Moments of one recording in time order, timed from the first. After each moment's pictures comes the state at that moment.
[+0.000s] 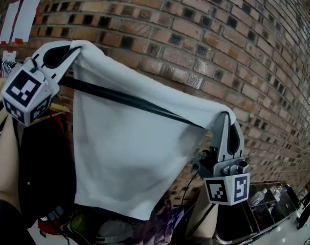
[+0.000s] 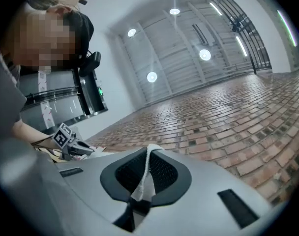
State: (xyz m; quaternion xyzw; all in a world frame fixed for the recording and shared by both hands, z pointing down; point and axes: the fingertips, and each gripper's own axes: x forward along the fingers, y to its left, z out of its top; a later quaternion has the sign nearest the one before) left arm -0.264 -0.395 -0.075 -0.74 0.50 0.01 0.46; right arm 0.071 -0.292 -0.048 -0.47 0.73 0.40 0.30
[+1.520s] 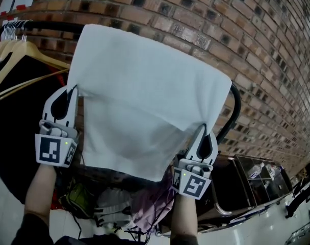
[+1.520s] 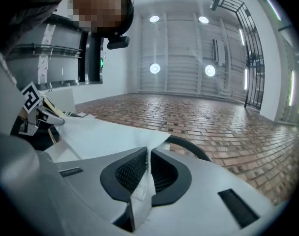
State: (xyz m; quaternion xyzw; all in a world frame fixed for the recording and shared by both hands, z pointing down) left arm -0.268 -0.354 0.162 -0.74 0.55 0.22 0.33; right arm 0.075 -0.284 0.146 -0.61 0.61 0.45 0.23
